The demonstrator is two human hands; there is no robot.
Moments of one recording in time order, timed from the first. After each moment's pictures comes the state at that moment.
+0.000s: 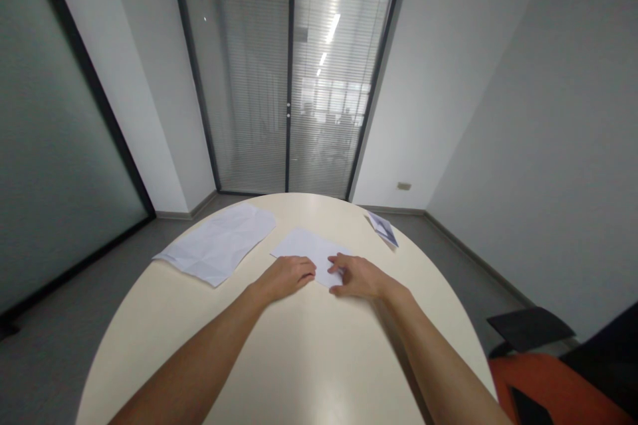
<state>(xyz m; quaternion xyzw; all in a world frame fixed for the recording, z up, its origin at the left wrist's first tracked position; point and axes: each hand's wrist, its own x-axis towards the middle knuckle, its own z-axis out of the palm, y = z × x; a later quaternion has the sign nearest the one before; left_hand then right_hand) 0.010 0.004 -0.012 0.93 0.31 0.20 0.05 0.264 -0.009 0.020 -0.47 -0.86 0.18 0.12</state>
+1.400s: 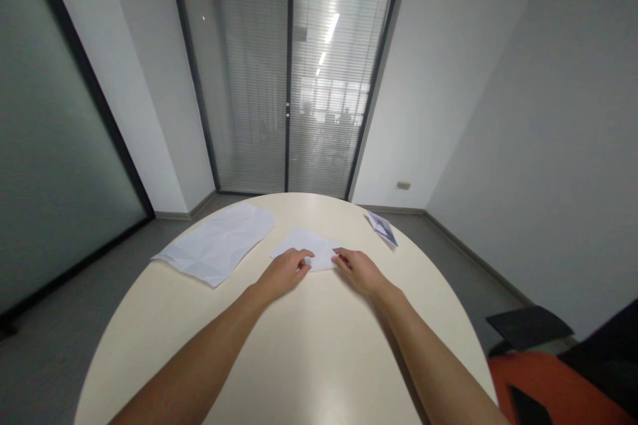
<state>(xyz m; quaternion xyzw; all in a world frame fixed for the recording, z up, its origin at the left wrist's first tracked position) 0.012 0.008 -0.021 0.85 0.44 0.28 0.12 0.259 0.004 0.004 -0.50 -0.83 0.12 0.20</state>
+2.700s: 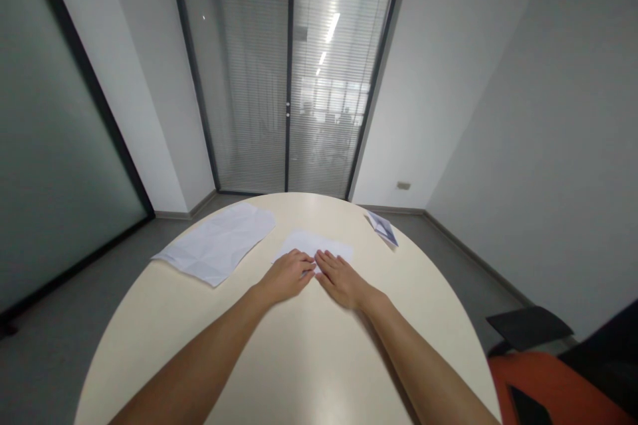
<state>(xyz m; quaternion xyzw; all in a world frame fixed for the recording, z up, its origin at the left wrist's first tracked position) 0.018 0.001 -0.016 0.90 0.36 0.24 0.05 0.230 -0.010 -0.017 -0.46 -0.87 0.12 0.11</state>
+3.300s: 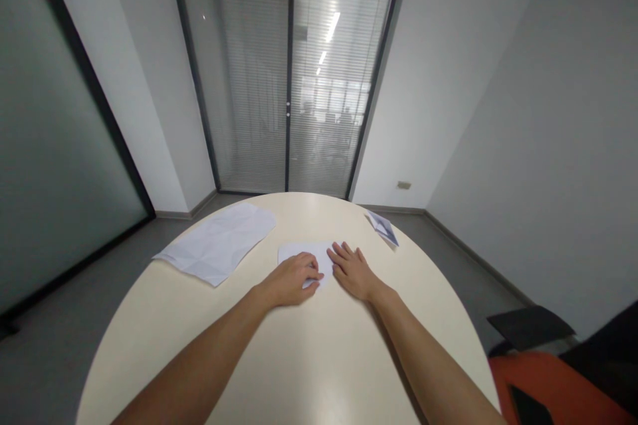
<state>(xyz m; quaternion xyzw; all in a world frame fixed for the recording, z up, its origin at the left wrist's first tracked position) 0.019 -0.008 -0.009 0.92 0.30 0.23 0.07 0.253 0.000 -0.012 -0.54 -0.84 0.07 0.07</state>
